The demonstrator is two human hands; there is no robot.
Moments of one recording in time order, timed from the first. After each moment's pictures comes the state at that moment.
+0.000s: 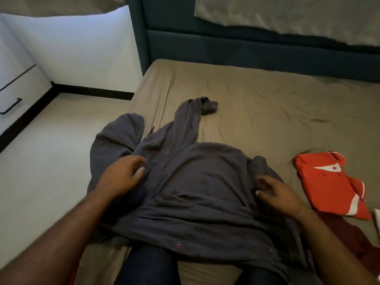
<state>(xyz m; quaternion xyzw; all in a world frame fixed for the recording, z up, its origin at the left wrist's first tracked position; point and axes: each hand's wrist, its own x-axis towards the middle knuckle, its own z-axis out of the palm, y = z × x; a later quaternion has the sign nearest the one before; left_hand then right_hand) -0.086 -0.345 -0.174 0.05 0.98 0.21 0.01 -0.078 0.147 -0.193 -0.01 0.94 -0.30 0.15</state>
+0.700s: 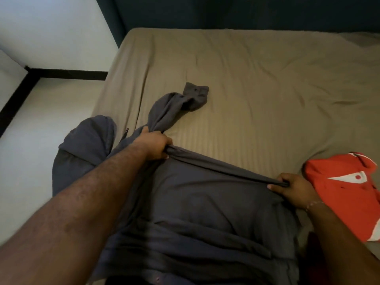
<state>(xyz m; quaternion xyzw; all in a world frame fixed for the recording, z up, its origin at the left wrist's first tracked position) -0.331 -0.213 -0.228 0.20 0.94 -0.07 0.28 -0.203 0.255 -0.277 0.11 0.93 -0.27 0.20</state>
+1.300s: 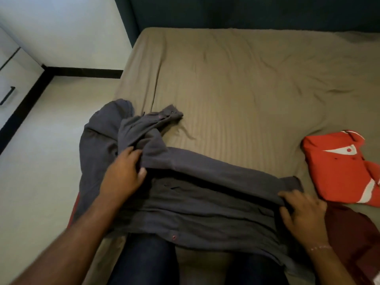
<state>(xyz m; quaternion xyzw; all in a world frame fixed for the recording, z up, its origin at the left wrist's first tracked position) -0.101 -0.295 -0.204 -0.01 0.99 0.15 0.00 -0.017 0.204 -0.250 -0.02 0.99 -0.11 -0.06</state>
